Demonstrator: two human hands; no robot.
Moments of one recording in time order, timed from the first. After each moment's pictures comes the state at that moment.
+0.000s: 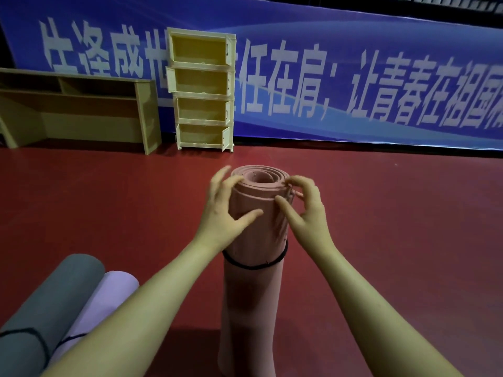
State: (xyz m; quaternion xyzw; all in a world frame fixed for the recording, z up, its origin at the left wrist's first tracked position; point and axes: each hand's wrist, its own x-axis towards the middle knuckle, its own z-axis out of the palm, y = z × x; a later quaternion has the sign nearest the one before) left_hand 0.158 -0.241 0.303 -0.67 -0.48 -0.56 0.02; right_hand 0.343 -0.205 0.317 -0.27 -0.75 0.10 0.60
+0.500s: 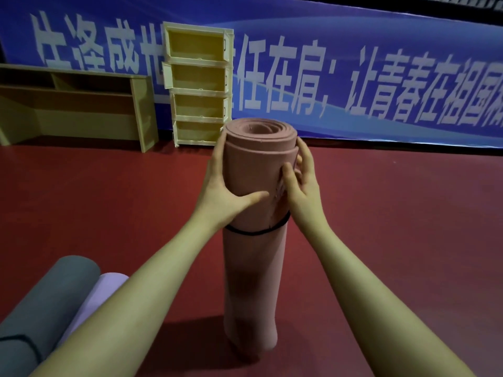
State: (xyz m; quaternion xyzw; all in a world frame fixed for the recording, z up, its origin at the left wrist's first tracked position) left_hand 0.151 -0.220 0.339 -0.64 -0.43 -0.64 -0.07; right_hand 0.317 -0.182 0.345 -0.26 -0.69 0.29 0.61
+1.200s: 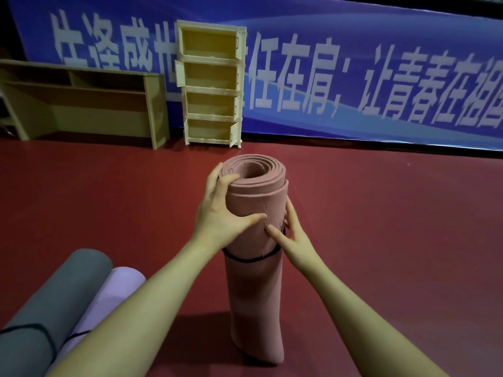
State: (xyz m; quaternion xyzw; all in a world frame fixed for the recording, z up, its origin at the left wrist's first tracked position) left_hand 0.137 -0.243 0.305 -0.62 -0.55 -0.56 0.05; right_hand 0.315 -0.186 0.251 -0.31 -0.72 0.44 0.43
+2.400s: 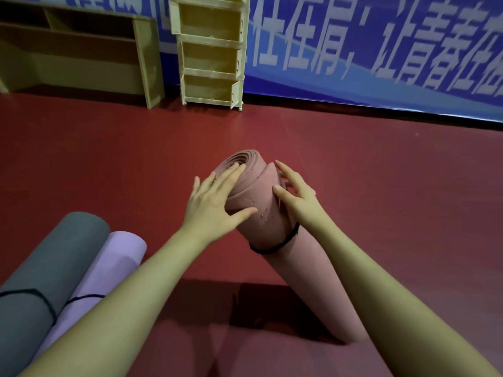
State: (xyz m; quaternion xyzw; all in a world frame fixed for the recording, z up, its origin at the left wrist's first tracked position) left_hand 0.097 -0.236 0.236 -0.67 -0.64 -0.36 0.05; right_hand 0.290 -0.156 0.251 -0.40 -0.78 0.33 0.36
